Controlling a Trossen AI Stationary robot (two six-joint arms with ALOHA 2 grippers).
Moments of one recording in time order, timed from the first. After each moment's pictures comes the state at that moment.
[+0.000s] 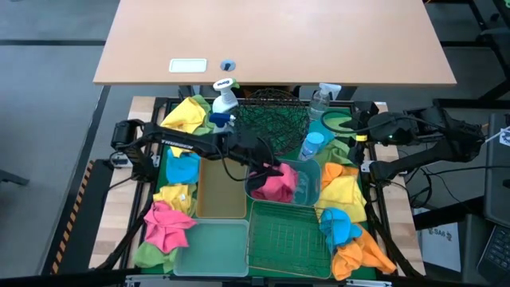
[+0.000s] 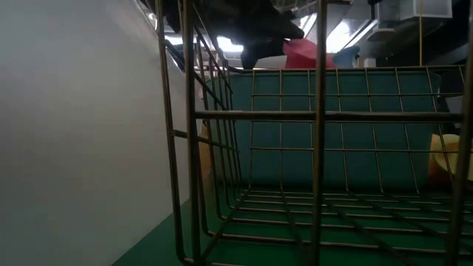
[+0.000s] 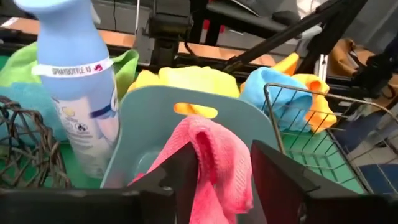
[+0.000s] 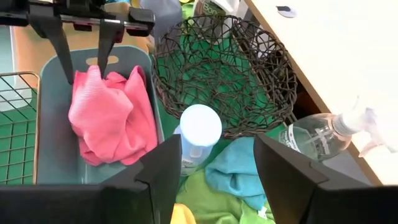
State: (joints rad) left arm 0.04 1.74 1.21 0.14 0.21 -0.15; right arm 0.10 1.01 1.50 -1.32 0.41 0.24
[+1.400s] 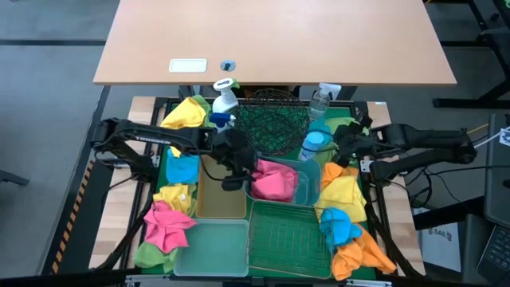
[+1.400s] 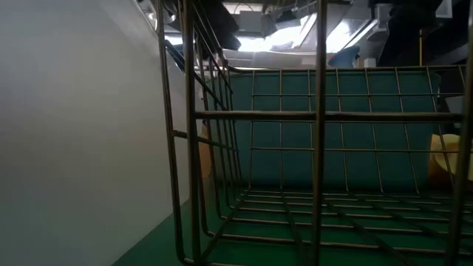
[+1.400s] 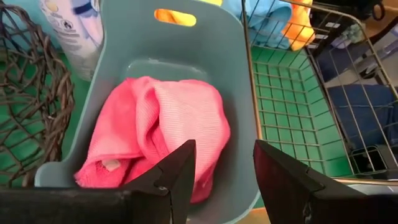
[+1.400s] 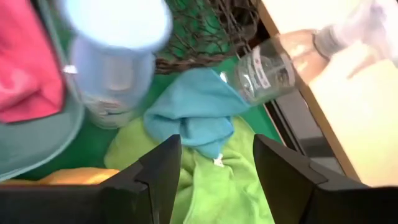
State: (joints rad) left arm 0.03 1.53 1.21 -0.40 0.25 -0.10; right arm 0.05 0.98 1.09 -1.29 0.61 0.34
